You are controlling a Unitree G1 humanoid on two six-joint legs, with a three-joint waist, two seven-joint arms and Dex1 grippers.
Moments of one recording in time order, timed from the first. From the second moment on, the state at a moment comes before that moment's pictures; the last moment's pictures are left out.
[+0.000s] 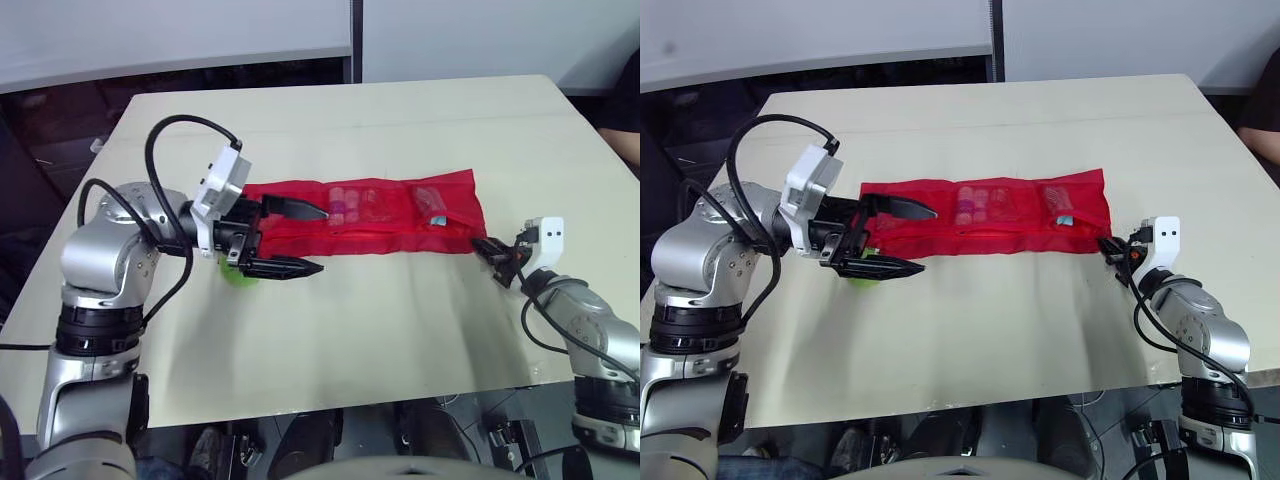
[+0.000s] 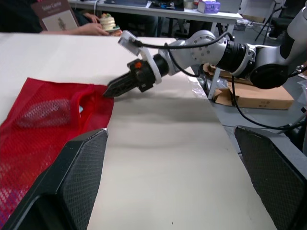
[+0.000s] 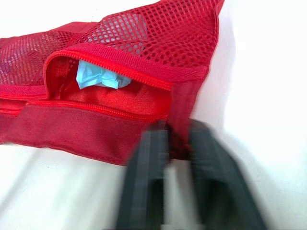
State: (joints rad) left arm -0.57 0.76 0.10 -0.20 -0.59 0.67 -1.46; right arm -0.22 -0.38 -0.27 -0.11 0.48 0.69 0.45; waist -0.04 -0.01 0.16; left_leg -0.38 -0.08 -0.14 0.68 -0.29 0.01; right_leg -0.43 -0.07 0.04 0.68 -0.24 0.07
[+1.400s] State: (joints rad) left arm -0.43 0.64 0.11 -0.03 -0.52 0.92 -0.73; right arm 0.17 -0.73 -0.56 -0.74 0.79 0.66 0.68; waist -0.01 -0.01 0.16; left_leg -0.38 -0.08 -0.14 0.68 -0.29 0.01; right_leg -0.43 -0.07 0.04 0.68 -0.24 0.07
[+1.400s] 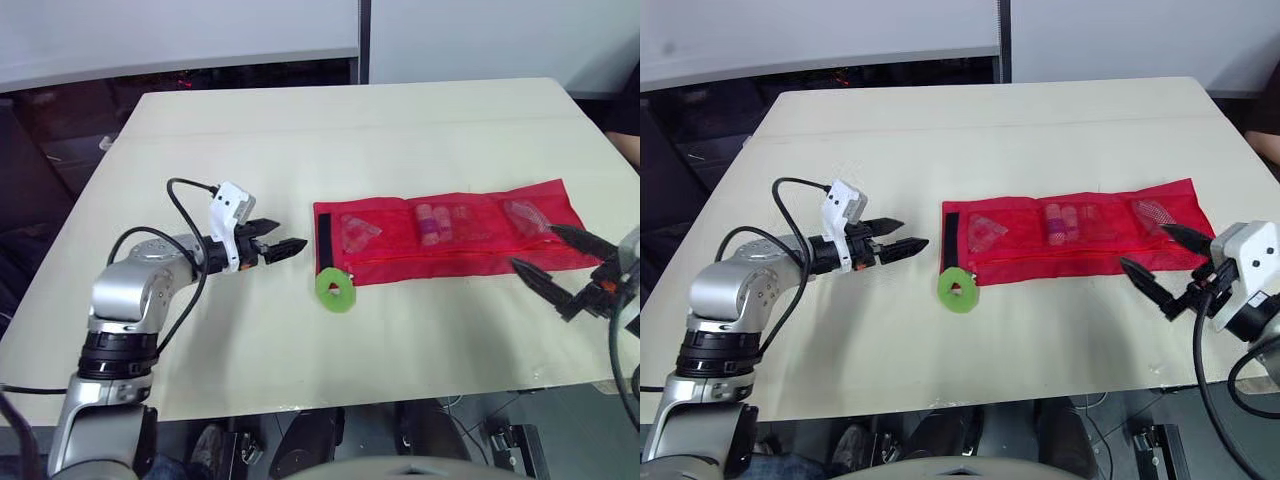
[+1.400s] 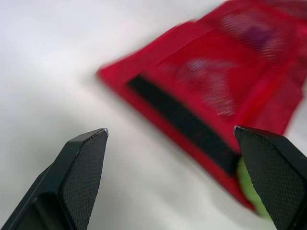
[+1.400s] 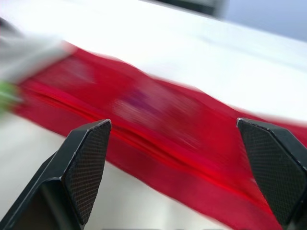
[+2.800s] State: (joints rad) left arm -0.66 0.33 0.38 0.31 -0.87 1.47 -0.61; right arm -0.08 -0.74 -0.11 -0.85 0.88 0.68 0.50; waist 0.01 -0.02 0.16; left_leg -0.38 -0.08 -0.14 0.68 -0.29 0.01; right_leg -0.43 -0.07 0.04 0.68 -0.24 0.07
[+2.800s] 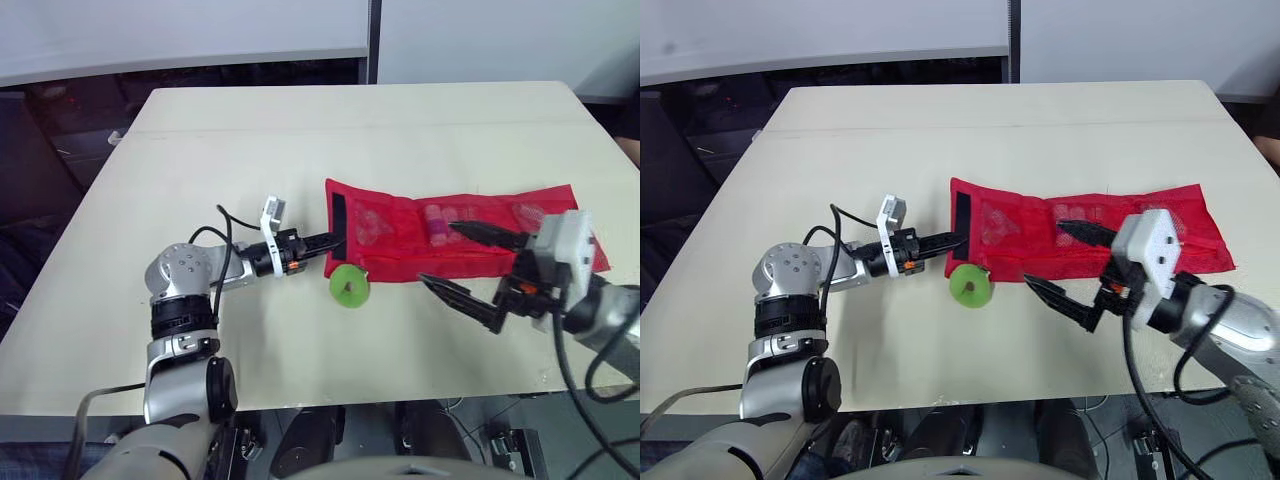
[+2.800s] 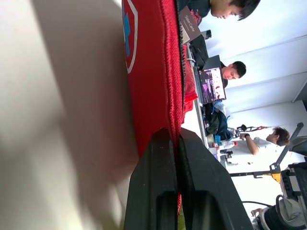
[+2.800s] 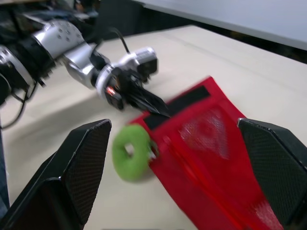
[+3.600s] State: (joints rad) left arm -0.67 0.21 0.38 0.32 -0.84 1.40 -0.51; right arm -0.37 -0.50 0.43 -0.41 0.46 0.78 0.60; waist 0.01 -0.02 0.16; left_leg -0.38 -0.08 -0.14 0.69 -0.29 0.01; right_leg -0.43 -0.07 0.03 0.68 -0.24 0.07
